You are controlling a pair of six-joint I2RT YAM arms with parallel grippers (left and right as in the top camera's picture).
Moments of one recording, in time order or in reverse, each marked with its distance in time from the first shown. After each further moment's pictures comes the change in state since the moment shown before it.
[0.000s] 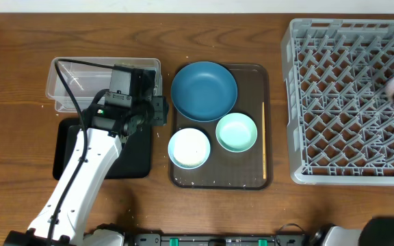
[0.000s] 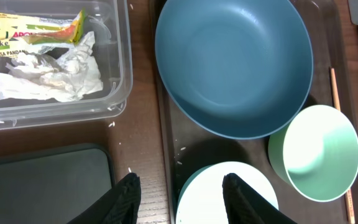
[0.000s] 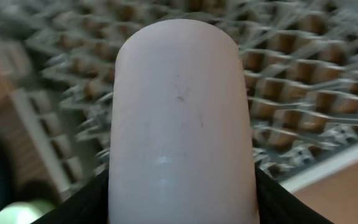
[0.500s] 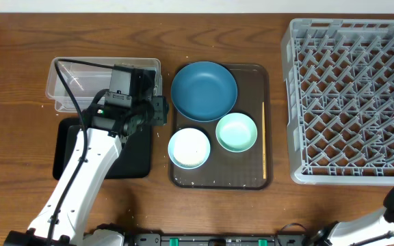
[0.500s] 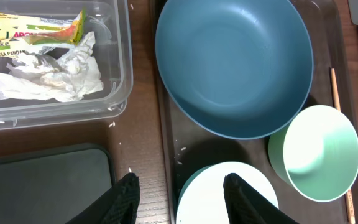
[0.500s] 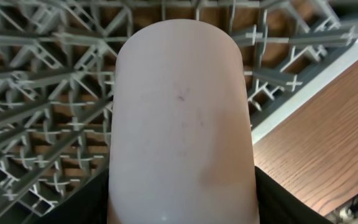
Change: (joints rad) left arm 0.000 0.000 0.000 0.000 -0.001 0.000; right arm -0.171 0.292 0.115 -0.124 0.144 0.003
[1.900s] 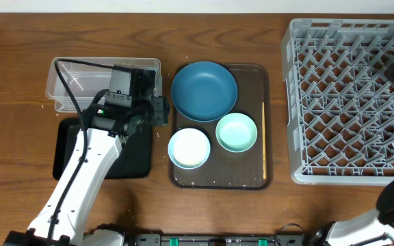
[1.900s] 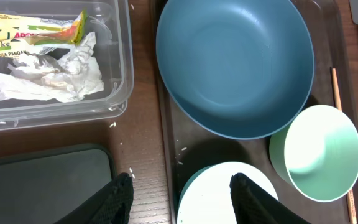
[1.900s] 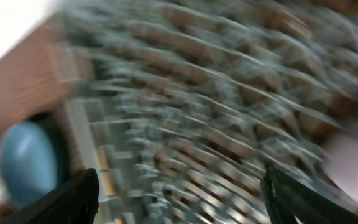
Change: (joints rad) left arm 0.000 0.000 0.000 0.000 -0.002 0.003; right arm 0.146 -0.045 0.077 0.110 -0.535 -0.163
